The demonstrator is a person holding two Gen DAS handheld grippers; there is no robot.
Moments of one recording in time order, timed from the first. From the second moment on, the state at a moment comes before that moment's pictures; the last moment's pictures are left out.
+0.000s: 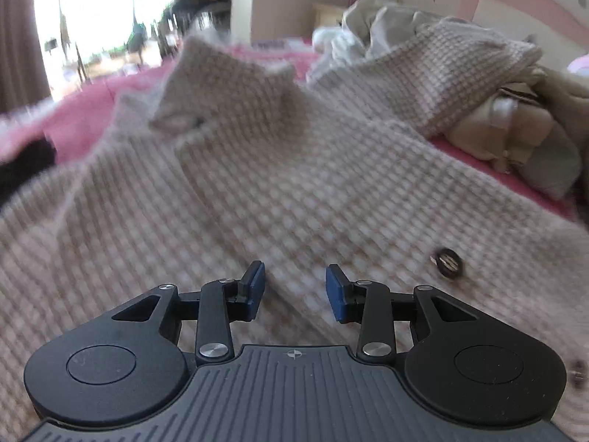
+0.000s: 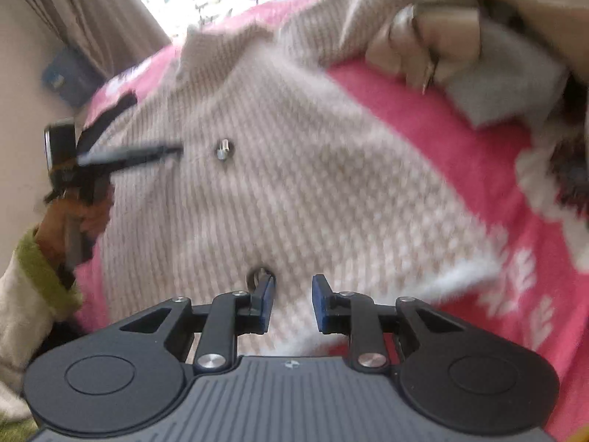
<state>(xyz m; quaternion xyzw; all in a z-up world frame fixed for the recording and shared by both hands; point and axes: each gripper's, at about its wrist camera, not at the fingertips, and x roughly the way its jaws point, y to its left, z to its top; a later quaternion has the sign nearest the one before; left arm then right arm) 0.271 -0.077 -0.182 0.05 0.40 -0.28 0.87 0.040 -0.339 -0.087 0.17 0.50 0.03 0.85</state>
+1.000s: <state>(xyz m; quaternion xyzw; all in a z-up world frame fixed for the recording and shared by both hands) 0.215 -0.066 -0.185 -0.09 0.57 -0.28 0.77 -0.040 -0.333 -0.190 0.60 0.42 0.01 0.68</state>
